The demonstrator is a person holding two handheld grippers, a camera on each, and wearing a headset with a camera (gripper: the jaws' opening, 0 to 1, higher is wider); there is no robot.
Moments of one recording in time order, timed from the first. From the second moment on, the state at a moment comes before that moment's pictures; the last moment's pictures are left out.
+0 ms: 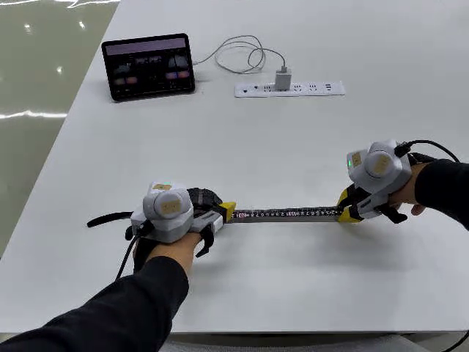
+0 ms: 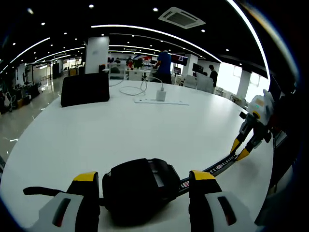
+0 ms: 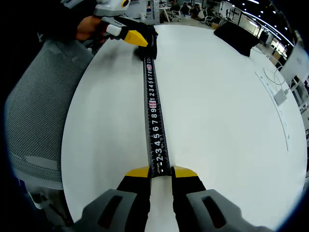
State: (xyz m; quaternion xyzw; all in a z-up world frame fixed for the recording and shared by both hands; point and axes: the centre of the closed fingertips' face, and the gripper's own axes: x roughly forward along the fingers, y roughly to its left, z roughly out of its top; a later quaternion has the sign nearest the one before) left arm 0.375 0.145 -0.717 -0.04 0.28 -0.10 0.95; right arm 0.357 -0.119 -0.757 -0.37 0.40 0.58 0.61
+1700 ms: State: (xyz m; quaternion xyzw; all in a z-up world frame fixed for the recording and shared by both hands) left arm 0.369 0.148 -0.724 -0.04 0.33 -0.10 0.94; right arm 0.352 -0.107 -0.754 -0.35 0.39 0.57 0.64
